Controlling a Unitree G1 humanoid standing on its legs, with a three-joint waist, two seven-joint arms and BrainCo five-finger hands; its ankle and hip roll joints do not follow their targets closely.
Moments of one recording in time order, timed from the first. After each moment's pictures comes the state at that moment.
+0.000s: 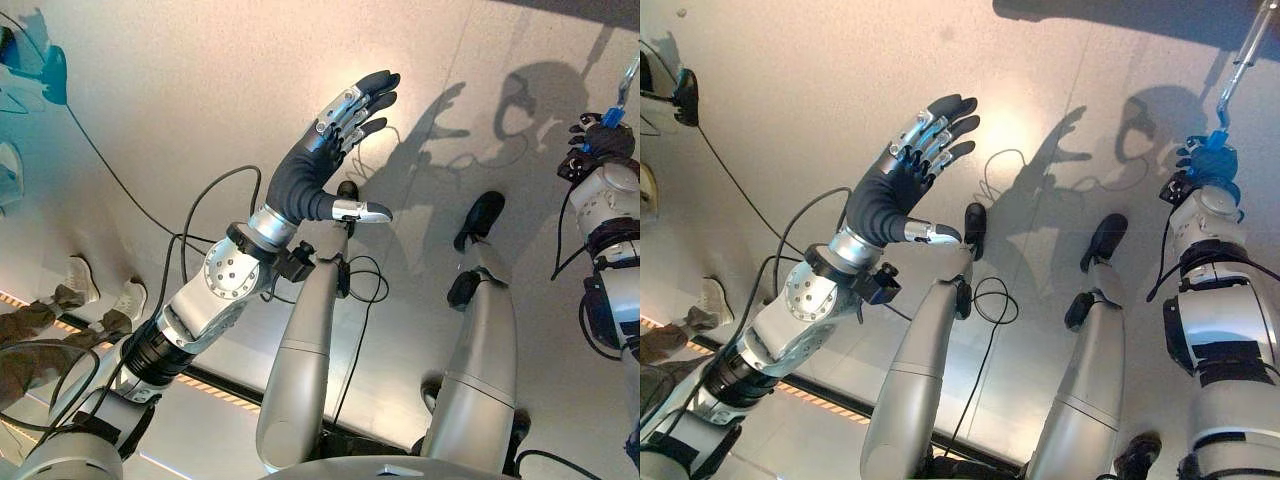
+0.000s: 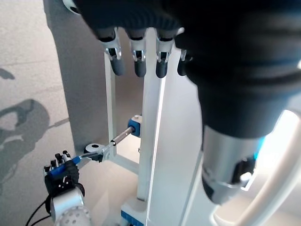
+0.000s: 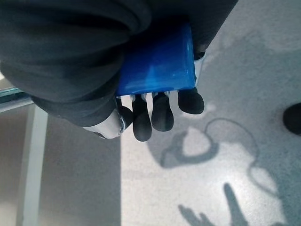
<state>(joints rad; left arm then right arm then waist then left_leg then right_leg) -0.56 0.66 -0.58 -0.38 -0.58 -0.26 0.12 -1.12 -0.75 0.21 1.32 0.80 -0.10 -0.18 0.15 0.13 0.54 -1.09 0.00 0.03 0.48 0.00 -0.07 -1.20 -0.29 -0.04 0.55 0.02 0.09</state>
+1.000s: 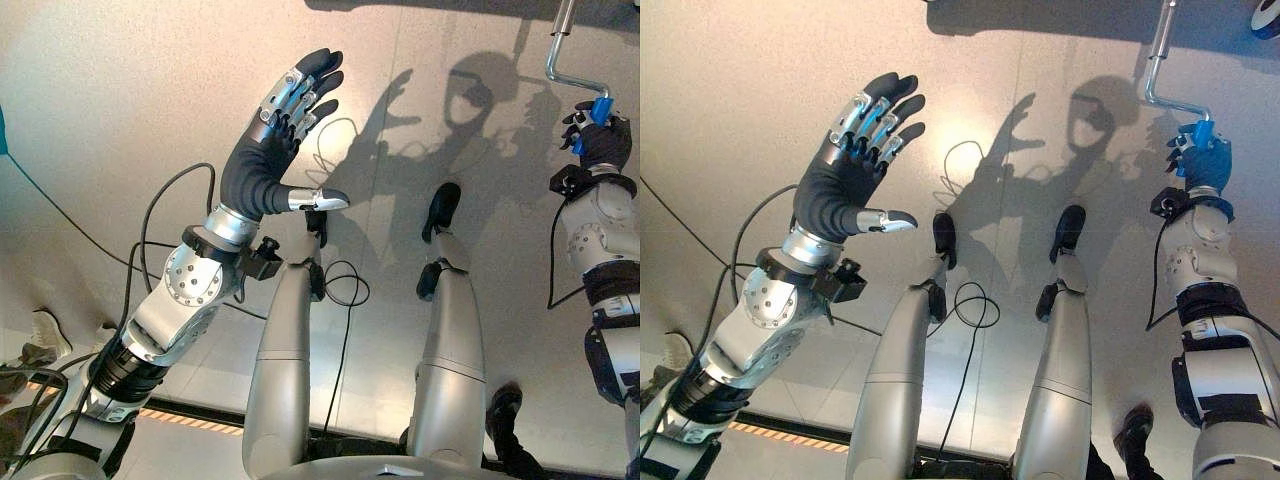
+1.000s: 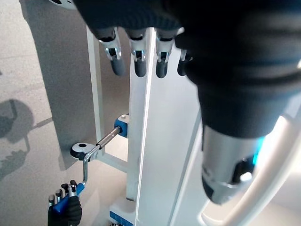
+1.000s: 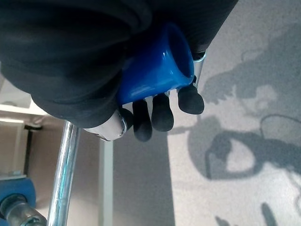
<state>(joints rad) -0.45 0.73 -0.41 -0.44 -0.58 -0.25 0.14 -0.78 -0.76 0.11 0.81 0.82 -0.23 -0.22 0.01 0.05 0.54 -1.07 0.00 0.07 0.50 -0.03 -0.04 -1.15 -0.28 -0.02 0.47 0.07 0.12</state>
